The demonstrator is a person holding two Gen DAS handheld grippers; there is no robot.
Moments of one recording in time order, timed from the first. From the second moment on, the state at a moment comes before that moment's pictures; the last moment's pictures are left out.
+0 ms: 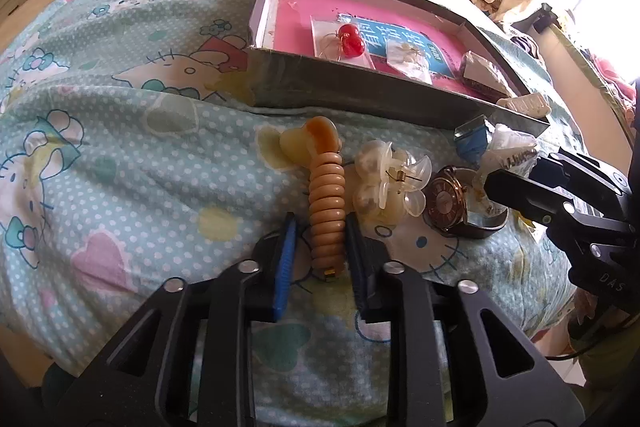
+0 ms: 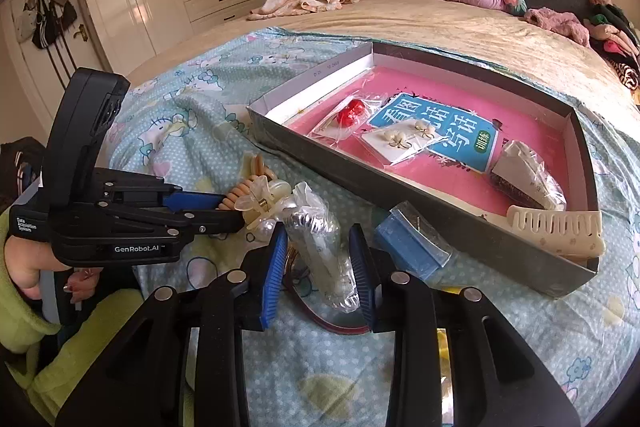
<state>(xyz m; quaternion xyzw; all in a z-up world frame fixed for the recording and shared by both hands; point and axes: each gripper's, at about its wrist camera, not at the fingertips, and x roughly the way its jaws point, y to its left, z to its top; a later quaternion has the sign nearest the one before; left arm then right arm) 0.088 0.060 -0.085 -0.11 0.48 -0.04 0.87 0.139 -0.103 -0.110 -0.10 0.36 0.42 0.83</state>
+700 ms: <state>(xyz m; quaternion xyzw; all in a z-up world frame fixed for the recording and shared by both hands) 0.064 0.059 -0.018 -0.09 0.38 -0.02 0.92 0.129 -0.134 -0.067 -0.07 0.31 0.40 0.86</state>
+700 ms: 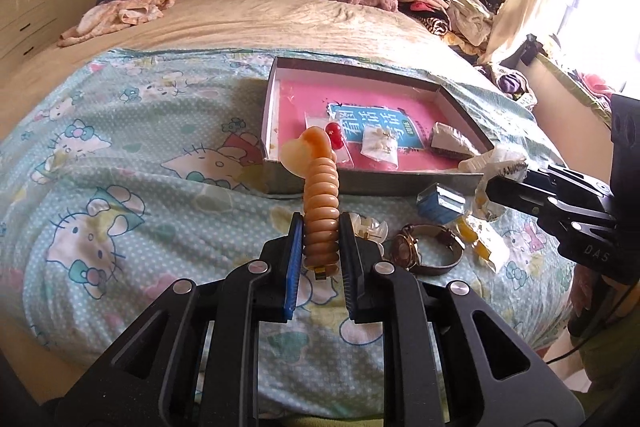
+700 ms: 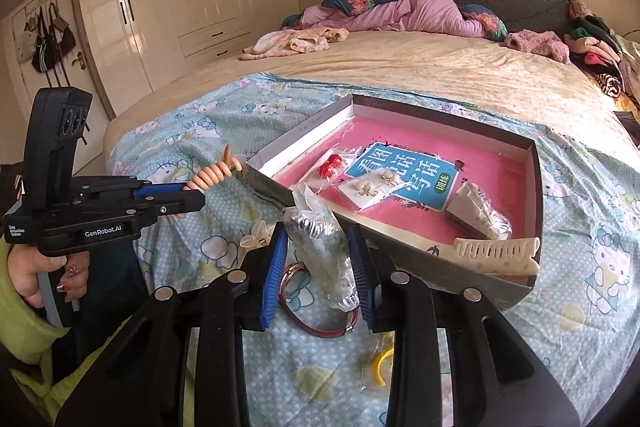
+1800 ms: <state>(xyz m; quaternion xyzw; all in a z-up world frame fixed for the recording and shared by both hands) 0.099 0.032 0.032 -0.05 0.35 -0.03 0.93 0.153 -0.178 -0.016 -0.02 0.24 0.37 0.90</state>
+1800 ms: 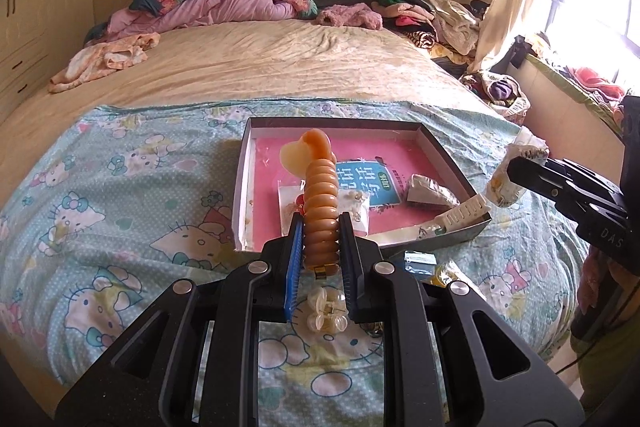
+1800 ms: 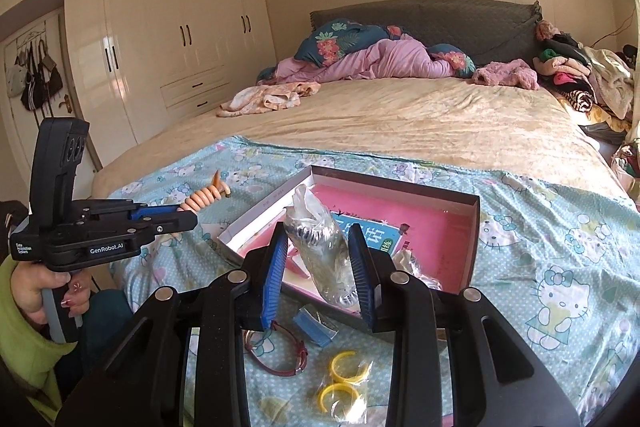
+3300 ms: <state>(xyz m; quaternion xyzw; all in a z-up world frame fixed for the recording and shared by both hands) 0.174 0.017 -0.015 -0.04 0.40 -0.05 0.92 0.209 -0.154 -0.052 -0.01 0.29 0.36 0.89</state>
